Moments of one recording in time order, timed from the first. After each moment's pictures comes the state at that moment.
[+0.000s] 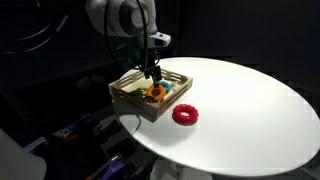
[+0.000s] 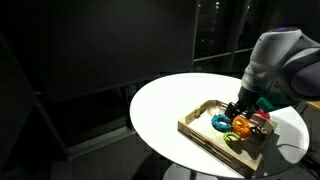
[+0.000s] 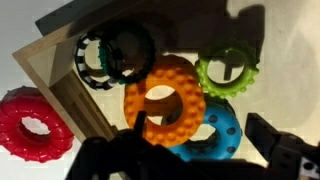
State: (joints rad) arm 0.15 0.22 0.02 -2.51 -0.15 2.78 0.54
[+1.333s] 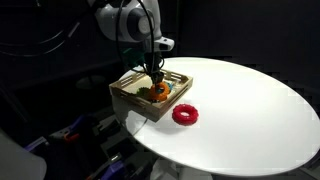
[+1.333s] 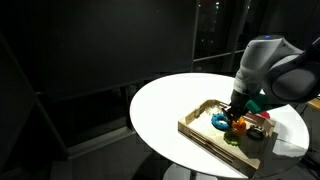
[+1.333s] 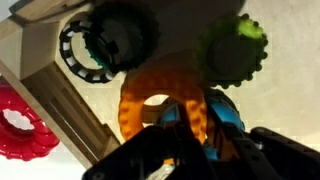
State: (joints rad) arm 0.23 0.31 -0.06 -2.42 -0.13 2.79 0.55
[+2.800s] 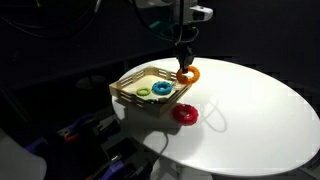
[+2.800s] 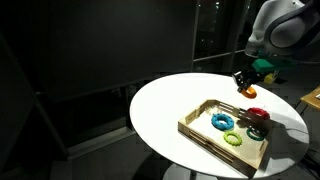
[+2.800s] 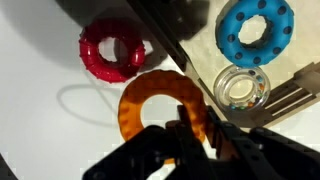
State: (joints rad) arm 0.07 0.17 -0.11 -2.29 -0.10 2.54 0.51
